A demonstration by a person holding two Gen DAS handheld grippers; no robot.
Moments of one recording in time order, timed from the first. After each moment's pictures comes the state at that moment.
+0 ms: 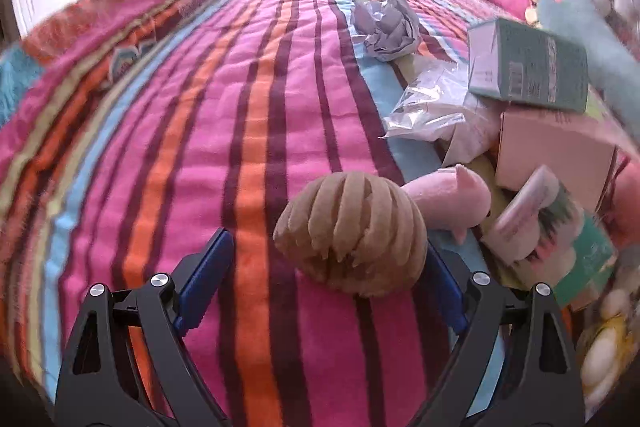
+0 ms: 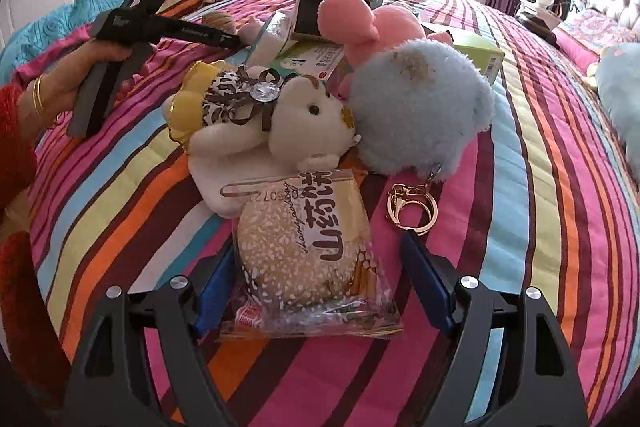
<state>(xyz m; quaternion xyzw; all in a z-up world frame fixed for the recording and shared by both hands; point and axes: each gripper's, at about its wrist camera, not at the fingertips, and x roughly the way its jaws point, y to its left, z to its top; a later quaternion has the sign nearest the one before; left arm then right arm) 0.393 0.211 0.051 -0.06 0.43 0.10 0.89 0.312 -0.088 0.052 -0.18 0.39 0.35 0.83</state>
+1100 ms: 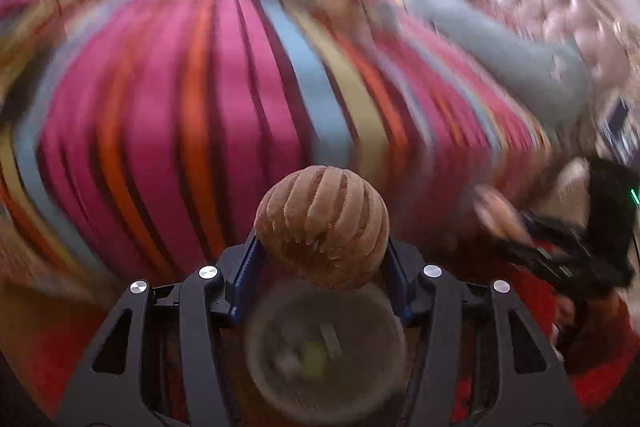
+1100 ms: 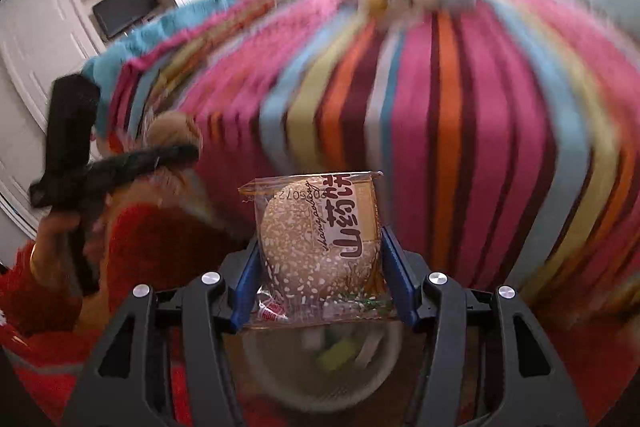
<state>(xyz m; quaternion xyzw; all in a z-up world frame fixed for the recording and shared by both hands) -0.032 0.065 0.015 -0.13 0.45 -0.09 0.88 0.044 -0.145 0.015 -0.01 0.48 0.36 0.80</state>
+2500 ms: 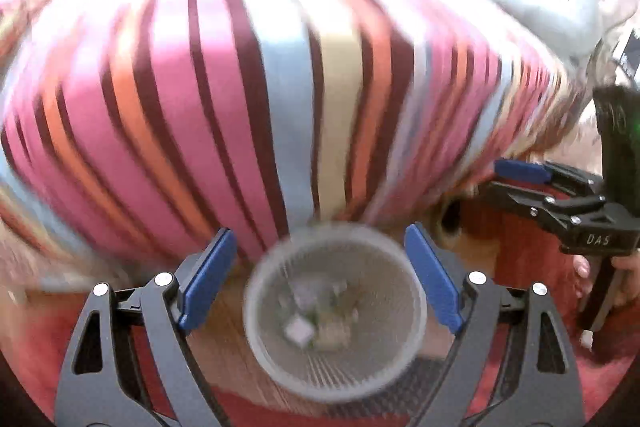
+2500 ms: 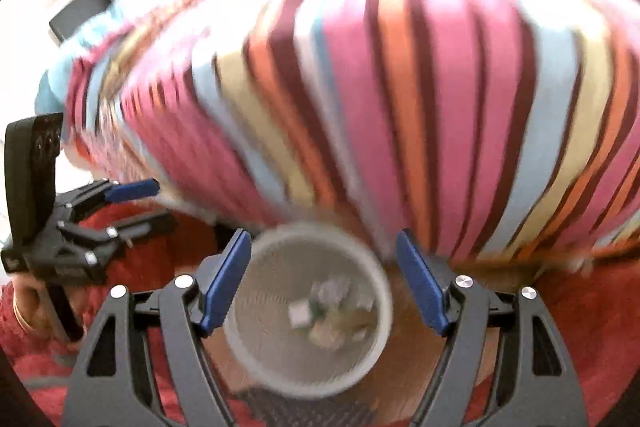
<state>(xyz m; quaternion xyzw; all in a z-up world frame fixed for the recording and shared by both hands) 0.002 0.035 0.011 -0.05 0.47 -0.07 0.88 0.071 -0.165 0.025 0.01 0.45 0.30 0.84</state>
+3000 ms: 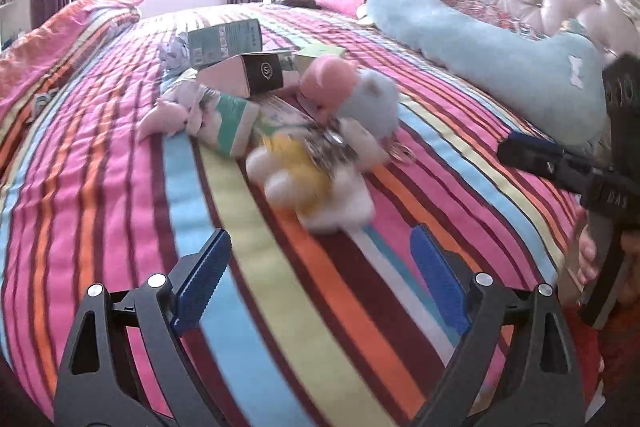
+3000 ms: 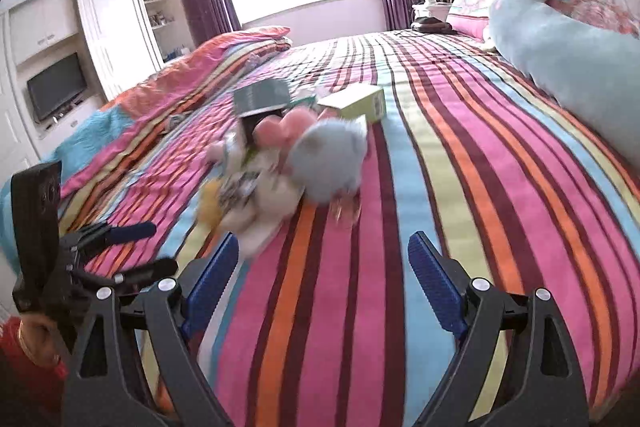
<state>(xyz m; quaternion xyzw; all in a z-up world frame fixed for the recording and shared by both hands) 0.248 0.040 0.086 -0.02 0.37 -0.11 0.92 0.306 -0.145 0.108 0.01 0.34 0.24 0.91</state>
